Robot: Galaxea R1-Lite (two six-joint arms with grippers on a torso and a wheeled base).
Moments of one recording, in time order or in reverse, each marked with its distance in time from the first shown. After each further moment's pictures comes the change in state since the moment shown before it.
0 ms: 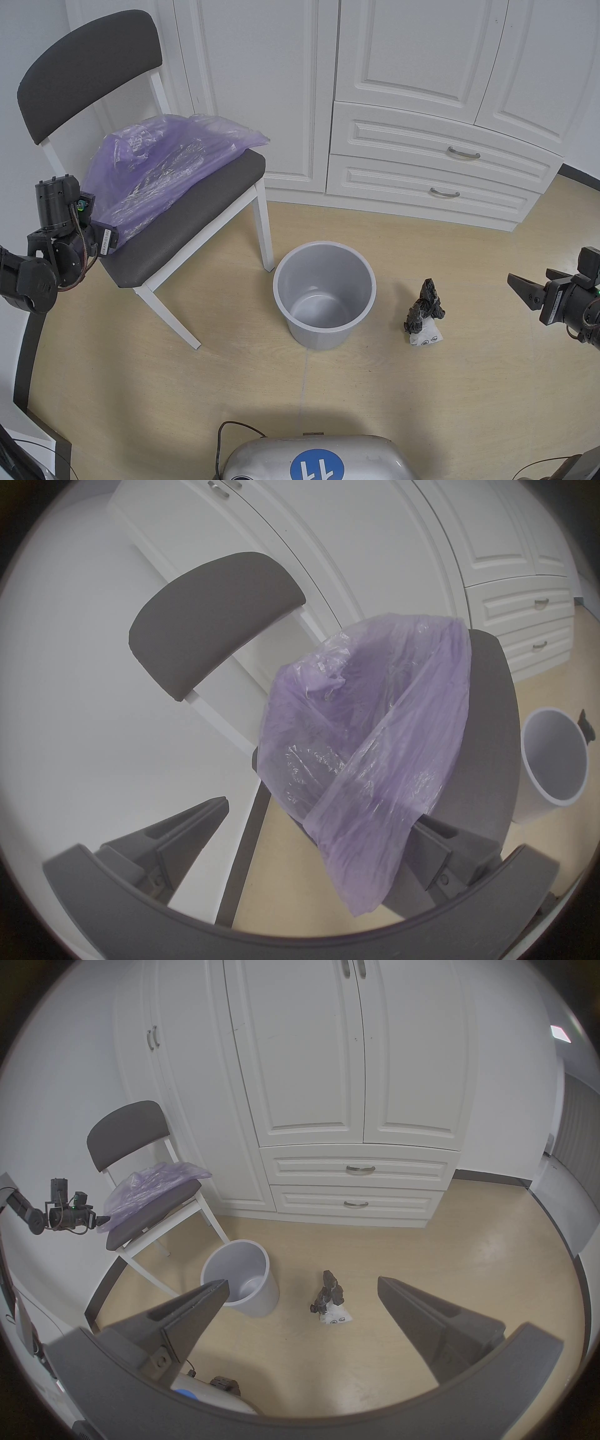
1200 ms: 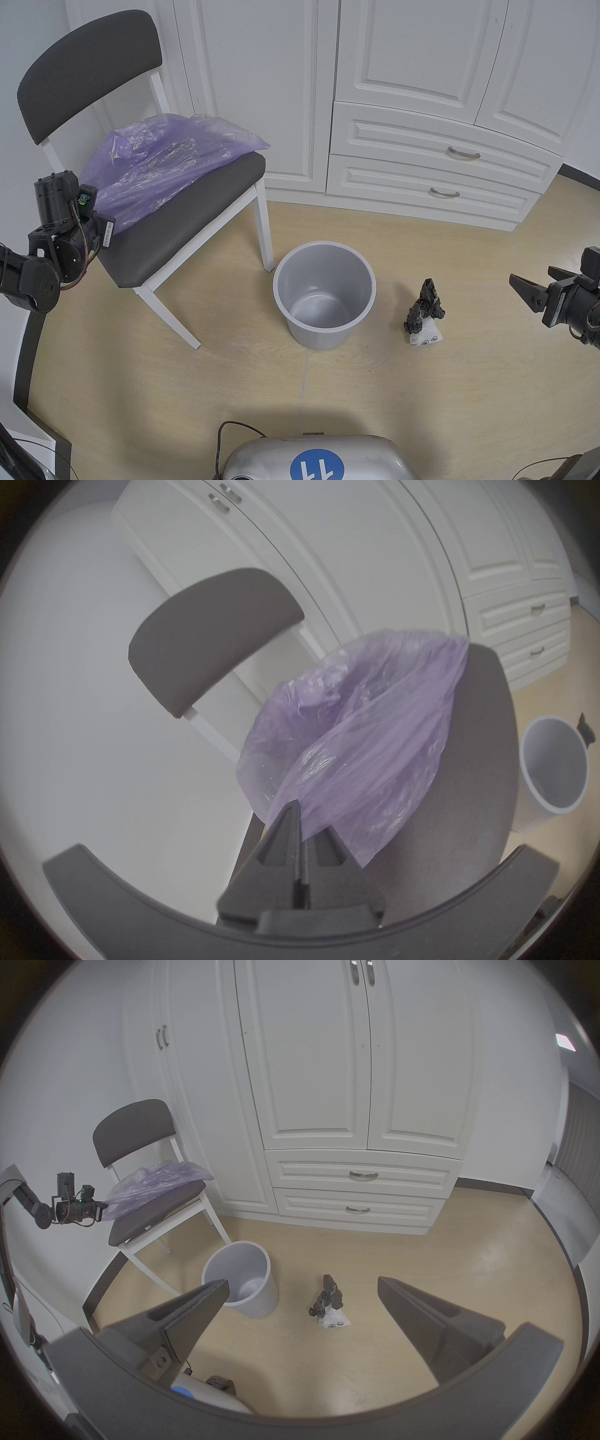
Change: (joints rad) left arm -0.005 0.014 -0.009 -0.081 -0.033 0.034; right arm 0.012 -0.026 0.005 0.000 0.000 -0.036
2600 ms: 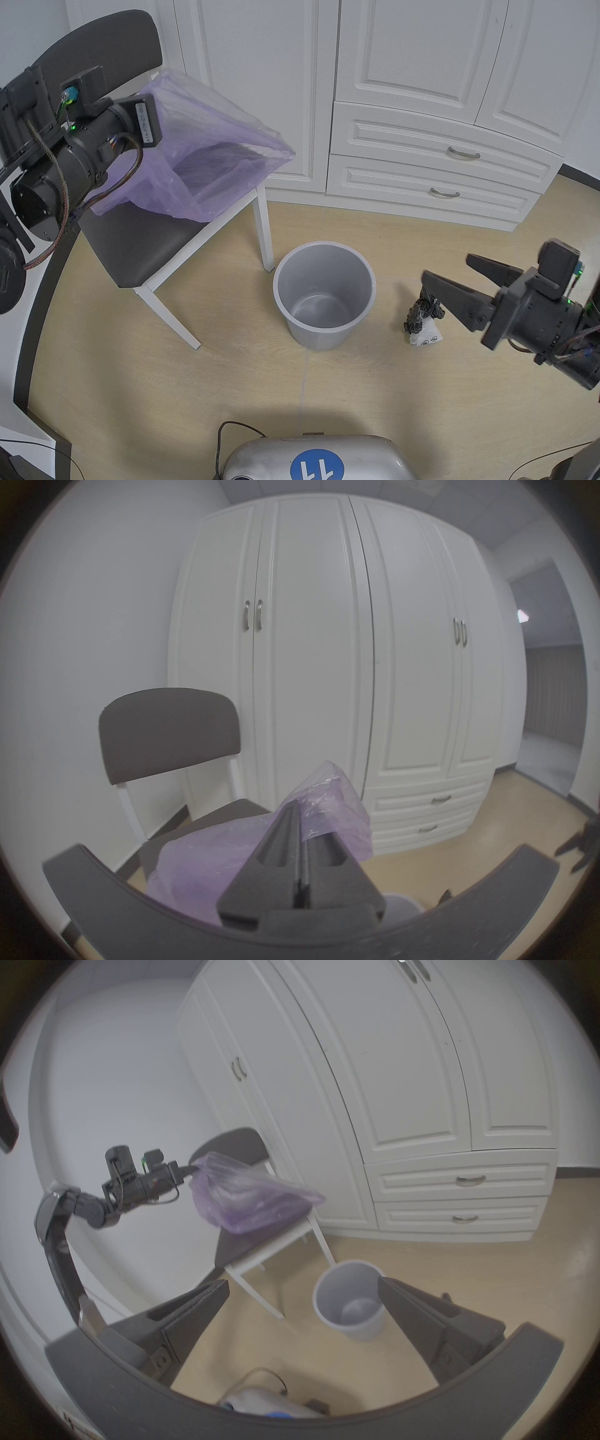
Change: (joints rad) left arm -0.440 -0.251 -0.156 -0.006 -0.073 -0.297; right arm 0.496 0.170 -0.021 -0.337 -0.033 0.145
